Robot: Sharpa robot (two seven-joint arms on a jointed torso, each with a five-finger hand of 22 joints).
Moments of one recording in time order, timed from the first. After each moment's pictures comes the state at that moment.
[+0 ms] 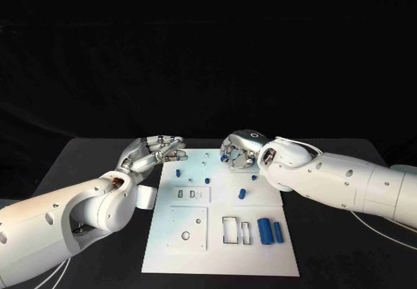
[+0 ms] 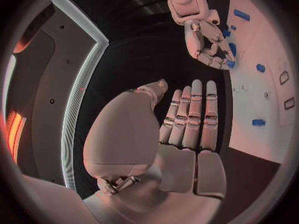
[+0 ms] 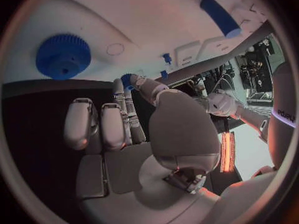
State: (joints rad) left arm 1.08 -0.92 0.09 1.68 -0.09 -0.38 0.46; left_hand 1.43 -0.17 0.47 0.21 0.06 0.88 0.22 0.28 0.17 1.07 0.16 0.08 0.07 1.05 0.11 0.32 0.25 0.17 0.93 0.23 0.30 0.09; right arm 1.30 -0.58 -0.12 1.24 -1.54 -0.39 0.00; right_hand 1.23 -0.13 0.59 -0.06 0.15 1.05 0.13 0.27 0.32 1.22 0.06 0.14 0.18 1.47 -0.01 1.31 1.13 0.09 1.36 0.09 1.34 1.20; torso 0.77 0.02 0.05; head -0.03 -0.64
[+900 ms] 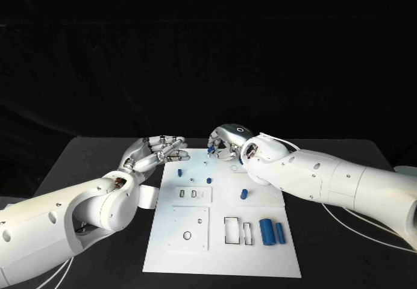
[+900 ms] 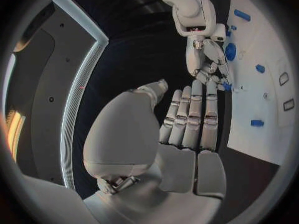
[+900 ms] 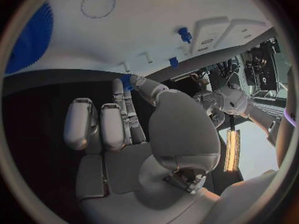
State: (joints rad) left arm 1.08 -0.92 0.09 1.68 -0.08 -0.38 0.46; left_hand 1.43 -0.17 0.47 0.21 0.06 0.88 0.22 0.28 0.17 1.07 0.16 0.08 0.07 1.05 0.11 0.32 0.25 0.17 0.93 0.23 0.30 0.09; right arm 1.29 -0.41 -0.12 1.04 -1.48 -0.45 0.00; right_hand 1.23 -0.13 0.60 -0.06 0.14 1.04 0.14 0.27 0.33 1.21 0.07 0.14 0.18 1.47 -0.01 1.32 1.13 0.09 1.36 0.09 1.34 1.20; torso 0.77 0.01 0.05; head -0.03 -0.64
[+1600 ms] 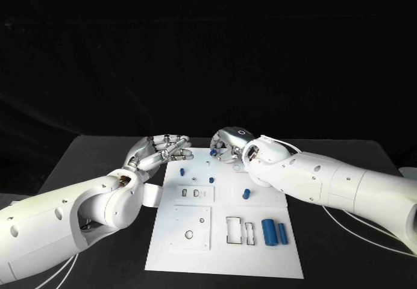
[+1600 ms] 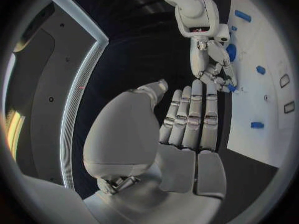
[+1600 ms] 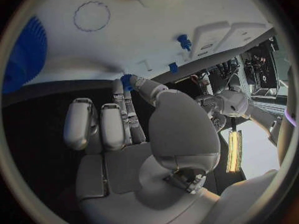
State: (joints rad) left arm 1.08 -0.91 0.09 1.68 -0.08 -0.38 0.46; left_hand 1.43 -0.17 0.47 0.21 0.06 0.88 0.22 0.28 0.17 1.07 0.16 0.08 0.07 1.05 0.11 0.32 0.25 0.17 0.93 0.23 0.30 0.09; right arm 1.28 -0.39 -0.12 1.02 -1.48 -0.42 0.01; right_hand 1.23 -0.13 0.60 -0.06 0.13 1.03 0.14 0.26 0.36 1.20 0.07 0.13 0.18 1.47 -0.01 1.32 1.13 0.09 1.36 0.09 1.34 1.19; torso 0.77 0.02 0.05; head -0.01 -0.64
